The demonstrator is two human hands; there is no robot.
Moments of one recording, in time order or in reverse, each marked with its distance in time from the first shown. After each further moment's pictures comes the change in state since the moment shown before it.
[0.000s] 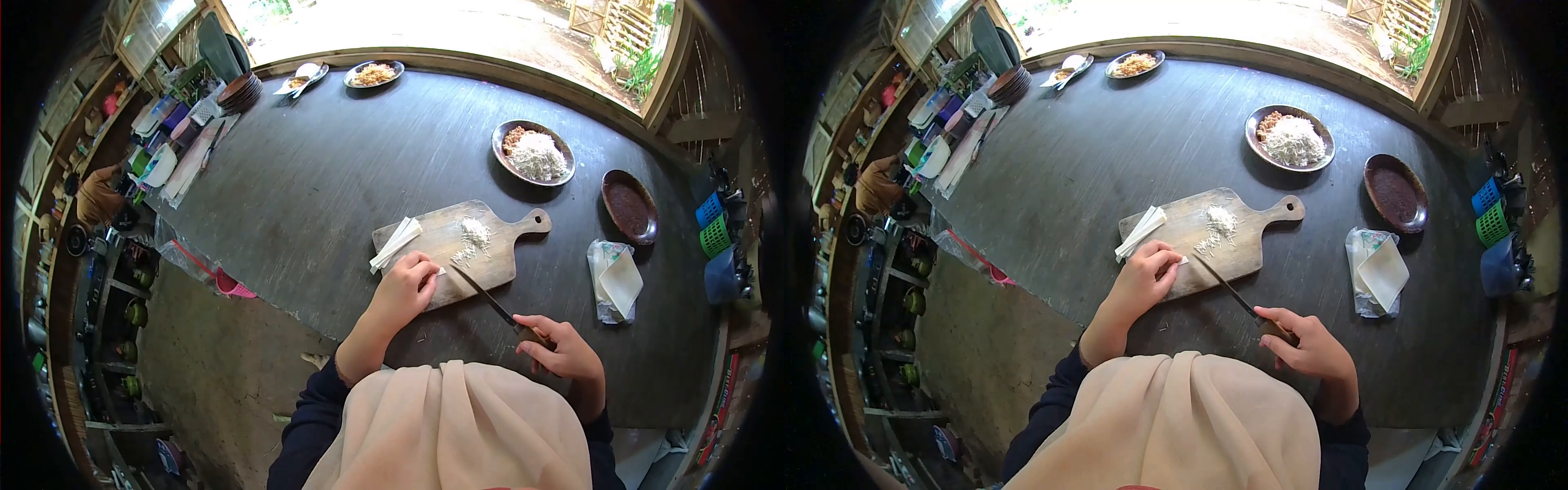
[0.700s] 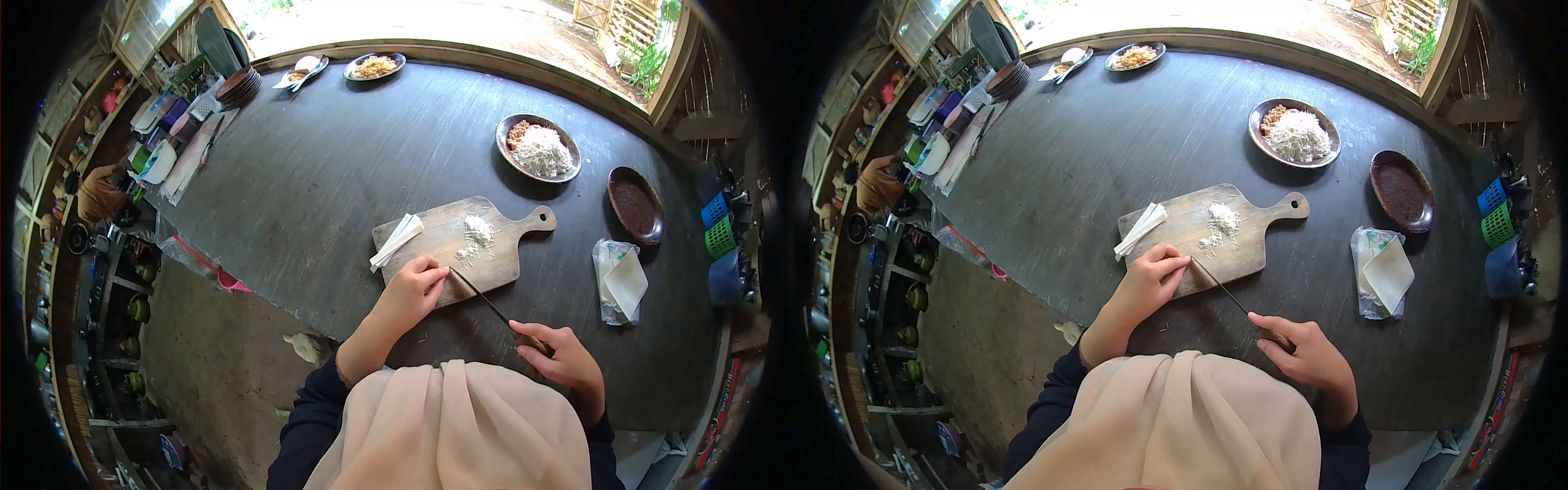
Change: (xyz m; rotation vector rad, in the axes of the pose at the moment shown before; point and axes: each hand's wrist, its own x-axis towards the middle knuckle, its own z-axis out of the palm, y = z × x) left_hand 0.000 0.005 0.005 -0.081 -0.020 0.034; right_hand 0.002 -0.004 0.010 -0.115 0.075 -0.064
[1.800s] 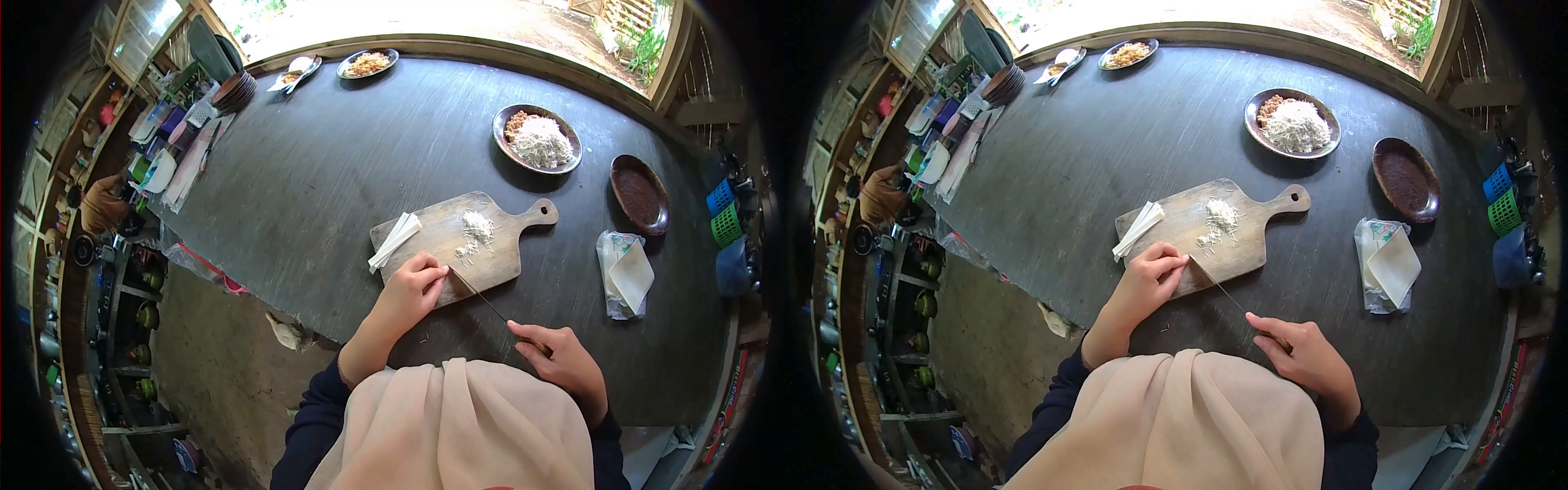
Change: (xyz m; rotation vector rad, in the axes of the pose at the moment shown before) left_hand 0.002 0.003 -0.002 0.010 -0.026 -0.044; right_hand -0.001 -0.011 0.008 -0.078 0.091 -0.002
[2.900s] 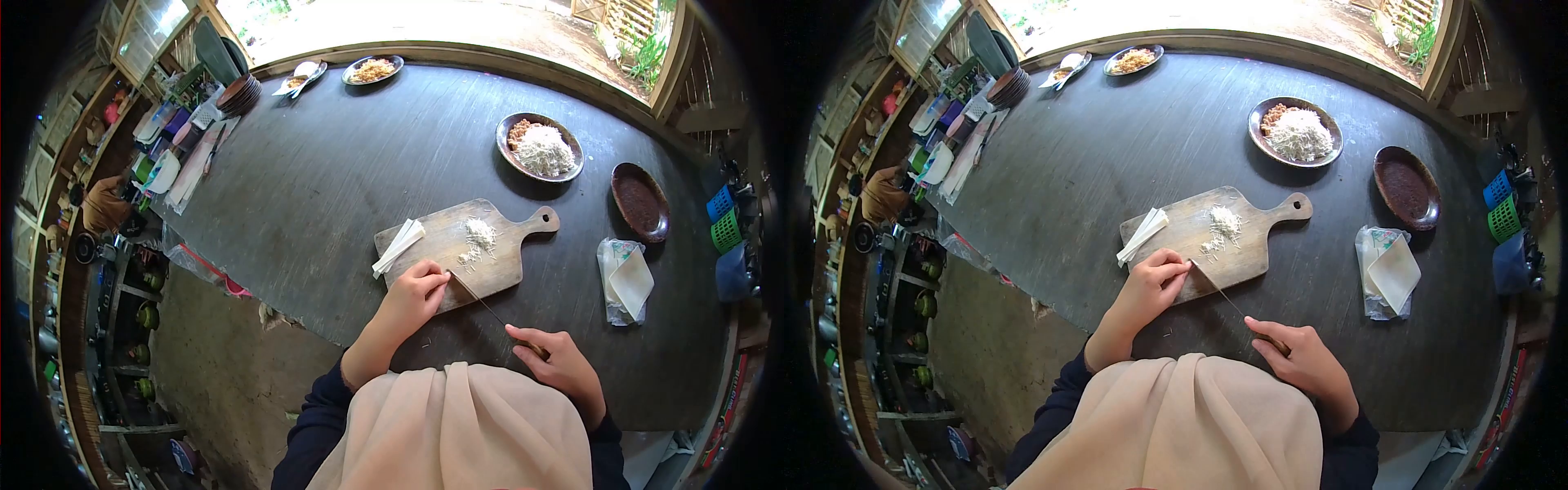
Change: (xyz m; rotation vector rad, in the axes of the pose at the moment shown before) left_hand -0.001 0.002 -0.001 -0.038 -0.007 -0.040; right_hand 0.004 0.003 0.005 0.014 0.025 -0.015
